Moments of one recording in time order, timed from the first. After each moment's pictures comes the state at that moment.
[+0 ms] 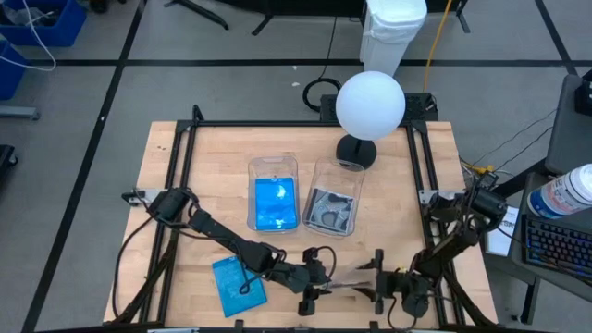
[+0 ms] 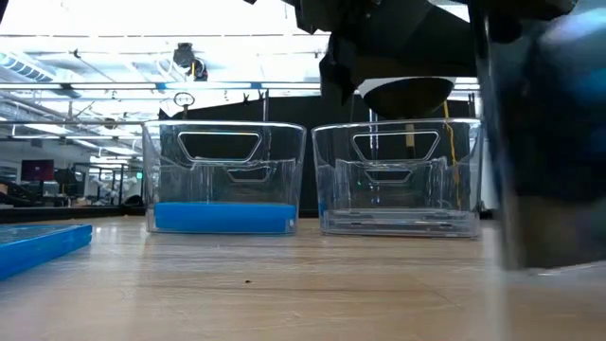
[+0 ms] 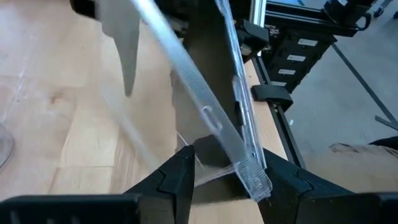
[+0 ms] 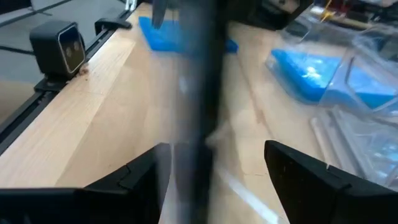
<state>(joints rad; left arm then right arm) -0.48 2.13 1.47 0.15 -0.18 -0.37 1.04 1.82 0.58 0.59 1.06 0.40</state>
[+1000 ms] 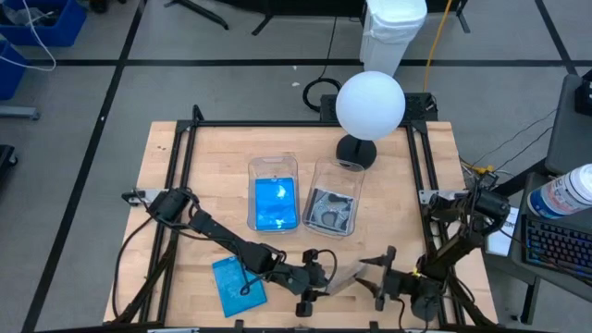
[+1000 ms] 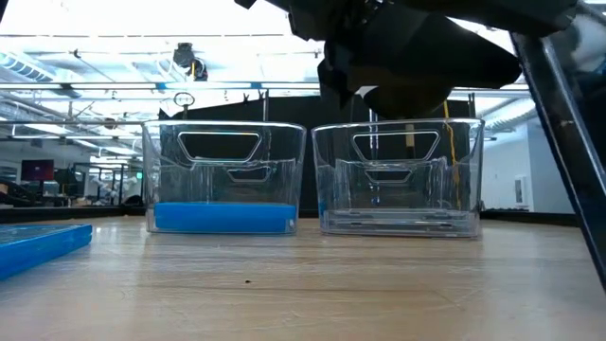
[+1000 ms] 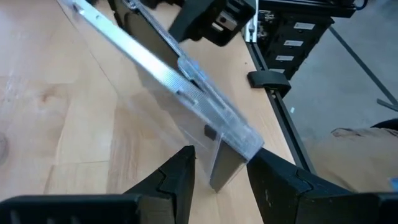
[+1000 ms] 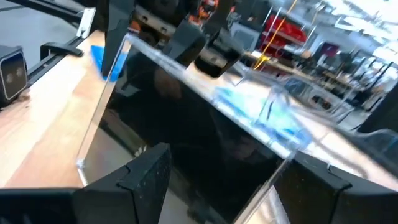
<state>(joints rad) -0.49 2.14 1.47 0.13 -0.17 -0.32 1.11 1.82 0.58 0.68 1.35 0.21</state>
